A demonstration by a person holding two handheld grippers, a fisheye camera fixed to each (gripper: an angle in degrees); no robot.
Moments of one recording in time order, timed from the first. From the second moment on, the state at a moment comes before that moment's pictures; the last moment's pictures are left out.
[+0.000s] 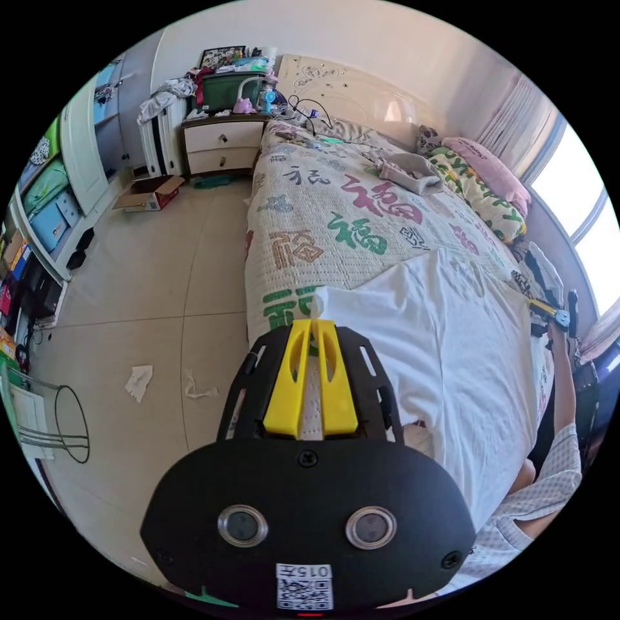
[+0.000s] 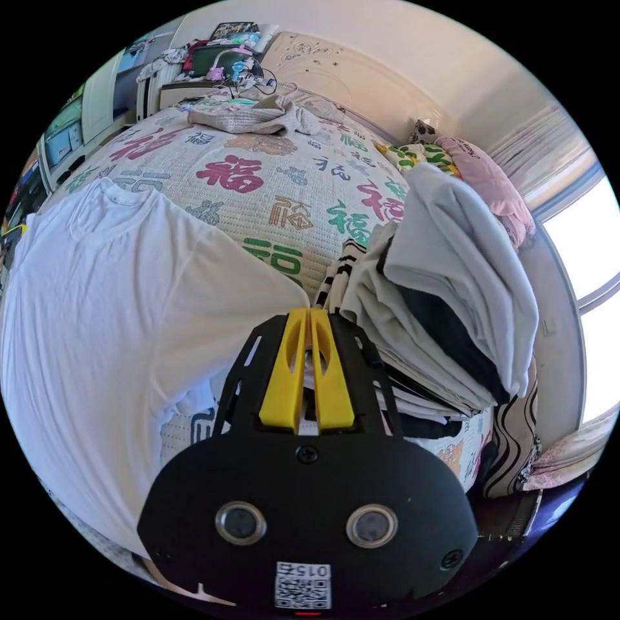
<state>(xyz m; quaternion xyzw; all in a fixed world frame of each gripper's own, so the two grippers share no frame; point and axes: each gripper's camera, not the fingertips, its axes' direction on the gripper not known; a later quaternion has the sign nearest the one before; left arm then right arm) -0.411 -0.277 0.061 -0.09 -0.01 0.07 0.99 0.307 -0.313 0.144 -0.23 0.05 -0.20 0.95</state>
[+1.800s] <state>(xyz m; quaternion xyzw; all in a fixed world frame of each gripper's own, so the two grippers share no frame) -0.436 -0.190 -0.007 -0.06 0.12 0.17 0.98 -0.262 -0.406 0.121 -0.22 -0.27 -0.41 0.84</state>
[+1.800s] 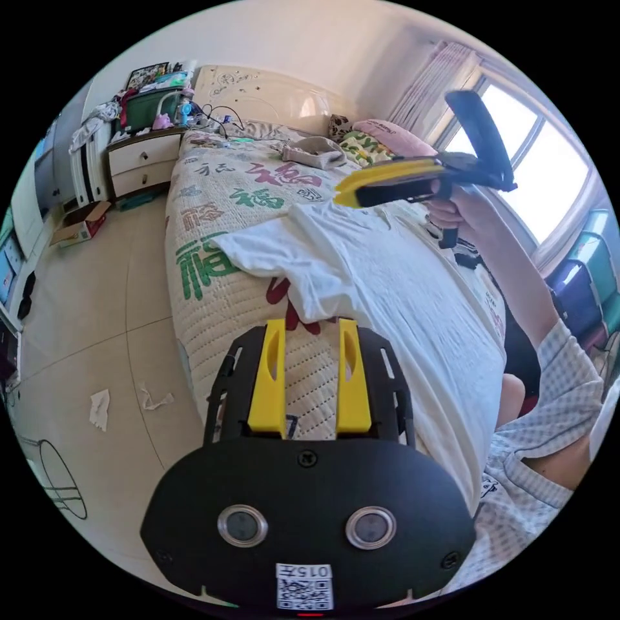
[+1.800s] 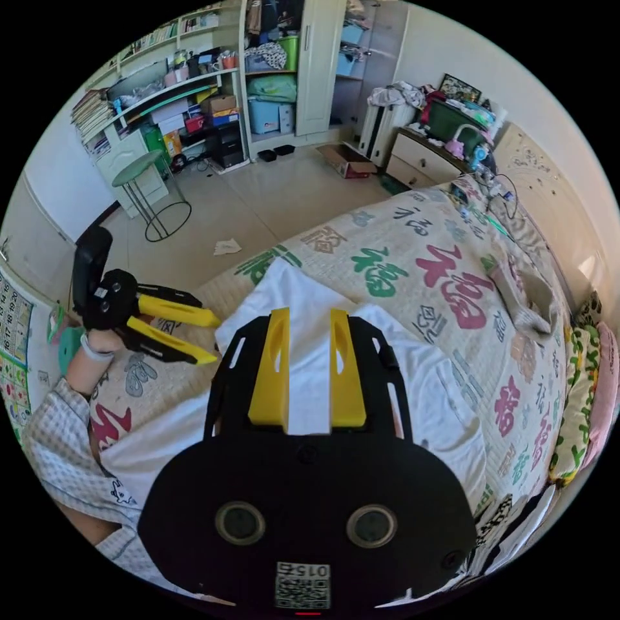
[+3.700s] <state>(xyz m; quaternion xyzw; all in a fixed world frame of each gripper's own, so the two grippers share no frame) -0.127 0.063 0.216 -0.09 -0.10 0.51 0.85 0.059 -0.329 0.185 -0.24 -0.27 -0.20 0.91</state>
